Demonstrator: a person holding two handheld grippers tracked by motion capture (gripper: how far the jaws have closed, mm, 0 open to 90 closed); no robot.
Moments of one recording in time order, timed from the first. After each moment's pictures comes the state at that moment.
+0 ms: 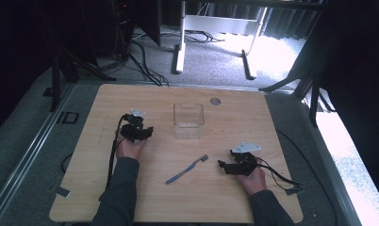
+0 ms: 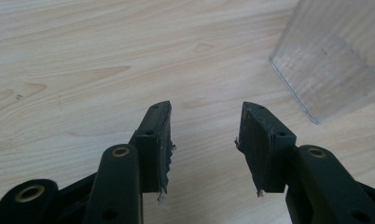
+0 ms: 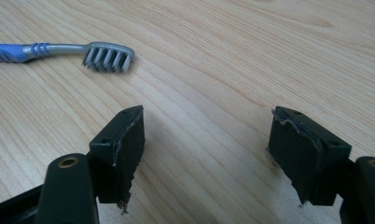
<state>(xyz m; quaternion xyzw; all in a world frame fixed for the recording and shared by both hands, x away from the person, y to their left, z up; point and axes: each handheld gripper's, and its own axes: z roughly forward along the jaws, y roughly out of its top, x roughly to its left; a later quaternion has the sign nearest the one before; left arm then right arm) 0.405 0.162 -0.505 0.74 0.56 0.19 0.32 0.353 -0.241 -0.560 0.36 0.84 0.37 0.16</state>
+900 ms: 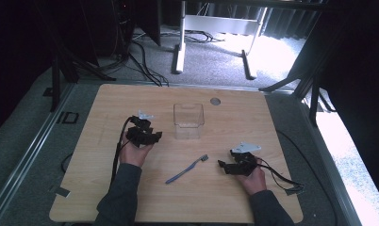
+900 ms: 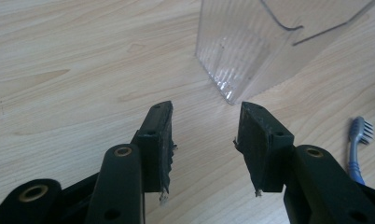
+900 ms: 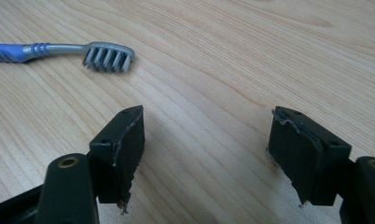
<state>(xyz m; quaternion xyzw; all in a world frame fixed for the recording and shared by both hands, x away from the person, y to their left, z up) 0.376 0.136 -0.475 0.77 0.51 0.15 0.34 0.353 -0.241 -0.560 0.36 0.84 0.37 0.16</state>
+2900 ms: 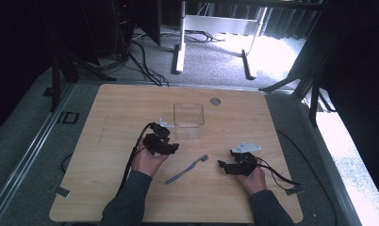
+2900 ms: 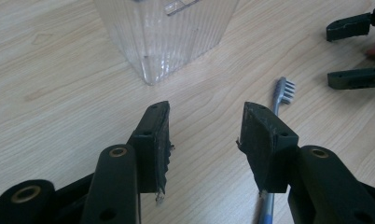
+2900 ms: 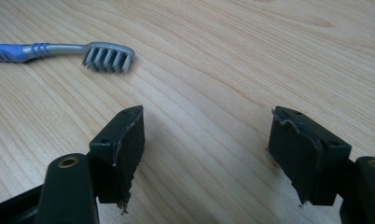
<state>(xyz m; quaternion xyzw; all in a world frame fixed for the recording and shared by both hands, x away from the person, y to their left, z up) 0.354 0.083 -0.466 0.83 0.45 0.11 0.32 0.353 -0.241 -0.560 0.36 0.84 0.37 0.16</state>
